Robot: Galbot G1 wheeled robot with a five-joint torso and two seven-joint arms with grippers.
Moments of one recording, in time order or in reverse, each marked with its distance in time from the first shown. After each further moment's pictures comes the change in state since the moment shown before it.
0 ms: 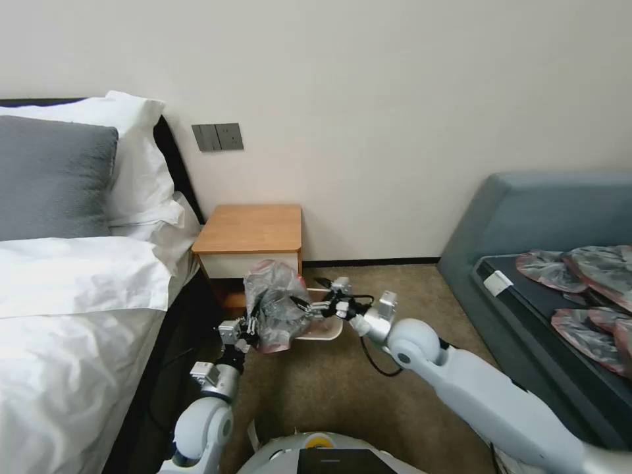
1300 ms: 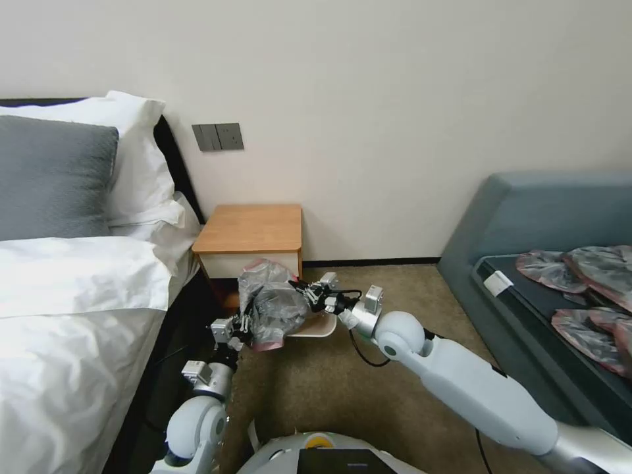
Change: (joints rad) left arm 0.001 0.011 -0.025 -0.009 -0.020 0.001 -0.001; right arm 0.050 0.028 -0.052 -0.031 -0.059 0.015 -0.001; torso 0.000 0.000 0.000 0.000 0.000
